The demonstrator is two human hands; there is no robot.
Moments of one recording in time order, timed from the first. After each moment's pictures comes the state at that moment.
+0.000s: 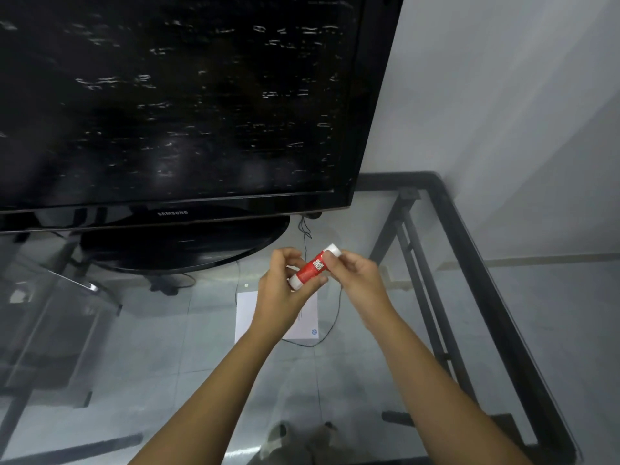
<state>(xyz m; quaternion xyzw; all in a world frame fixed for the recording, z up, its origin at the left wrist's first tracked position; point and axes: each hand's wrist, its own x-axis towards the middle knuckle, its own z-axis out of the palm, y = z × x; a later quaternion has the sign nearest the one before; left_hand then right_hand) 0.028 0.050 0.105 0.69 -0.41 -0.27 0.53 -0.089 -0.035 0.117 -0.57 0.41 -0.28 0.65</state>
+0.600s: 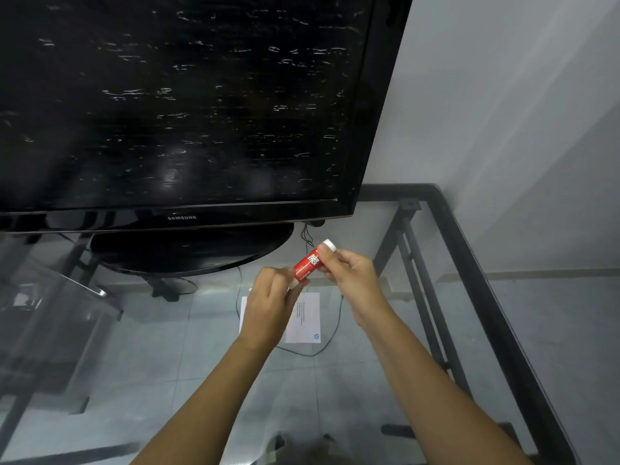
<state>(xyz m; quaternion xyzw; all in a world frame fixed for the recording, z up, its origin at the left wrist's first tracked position) 0.041 0.067 0.083 0.71 -0.55 0.10 0.43 -0.073 -0.023 0.140 -0.58 0.43 -0.28 0.63</state>
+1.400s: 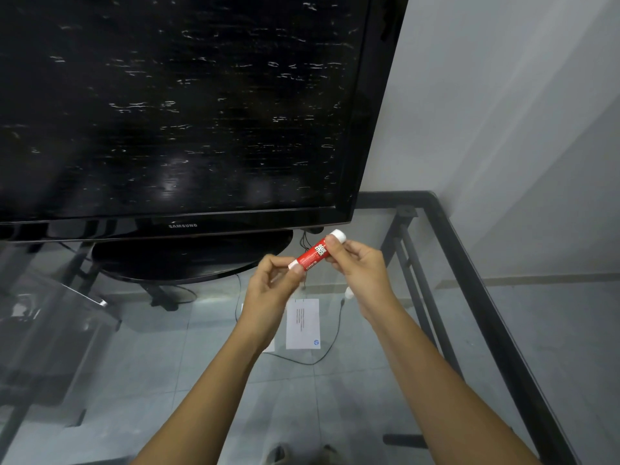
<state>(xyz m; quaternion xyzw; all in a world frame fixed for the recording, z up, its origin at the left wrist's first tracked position) 0.038 0.067 0.135 0.58 -0.33 -0.37 0.64 -0.077 -0.030 0.160 -0.58 0.43 -0.33 0.61</state>
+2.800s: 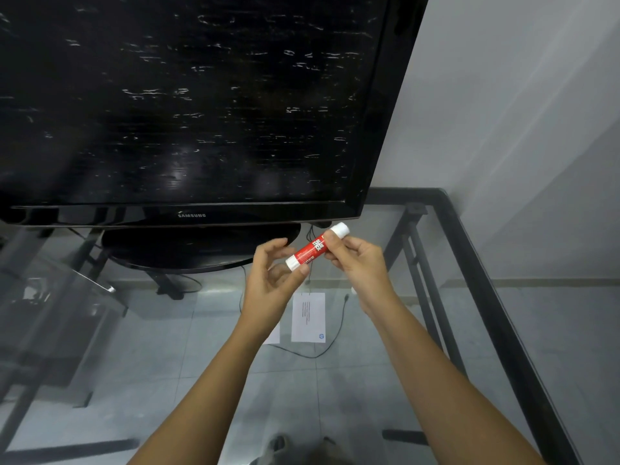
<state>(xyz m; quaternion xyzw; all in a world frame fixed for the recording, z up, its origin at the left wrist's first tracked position) 0.047 0.077 0.126 0.58 -0.36 -0.31 0.67 -0.066 -0.029 0.155 -0.60 0.41 -0.31 0.62</state>
